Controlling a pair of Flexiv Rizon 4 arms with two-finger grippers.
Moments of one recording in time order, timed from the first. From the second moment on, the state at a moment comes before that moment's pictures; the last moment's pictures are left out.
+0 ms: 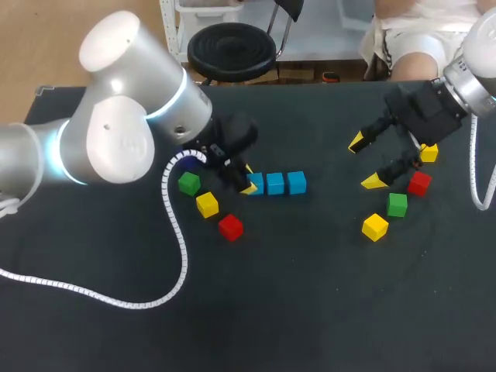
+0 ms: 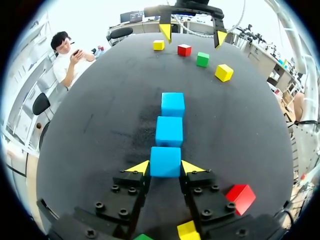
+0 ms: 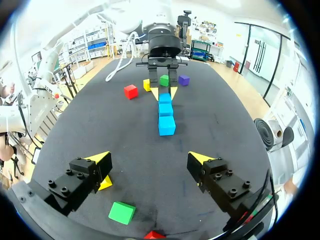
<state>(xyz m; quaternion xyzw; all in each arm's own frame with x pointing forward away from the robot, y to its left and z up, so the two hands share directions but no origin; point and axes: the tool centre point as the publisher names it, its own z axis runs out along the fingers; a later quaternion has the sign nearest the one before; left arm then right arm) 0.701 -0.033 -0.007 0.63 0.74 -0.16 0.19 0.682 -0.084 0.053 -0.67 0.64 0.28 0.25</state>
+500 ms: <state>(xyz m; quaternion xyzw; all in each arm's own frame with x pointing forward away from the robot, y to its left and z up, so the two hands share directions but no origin) 0.702 -0.030 -0.008 0.62 0.74 -0.16 0.19 0.682 -0.084 0.053 -0.67 0.64 0.28 0.25</state>
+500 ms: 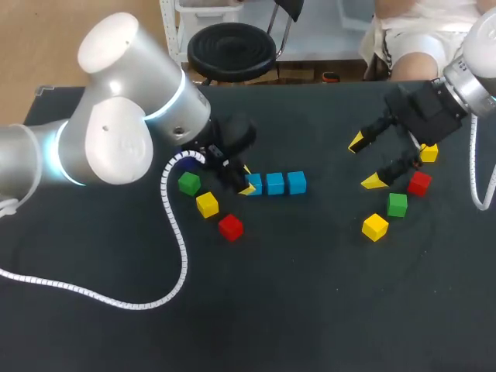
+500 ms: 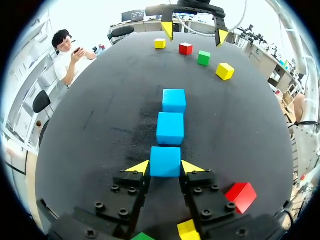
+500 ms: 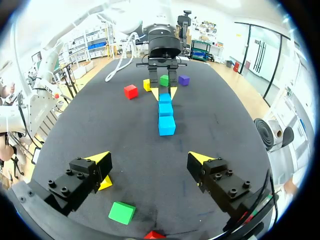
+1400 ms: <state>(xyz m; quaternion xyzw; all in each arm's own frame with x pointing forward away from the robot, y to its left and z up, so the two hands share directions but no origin) 0.704 -0.030 -0.009 0.63 0.74 -0.16 0.19 0.682 -0.084 0.053 -0.67 0.64 0.28 0.25</state>
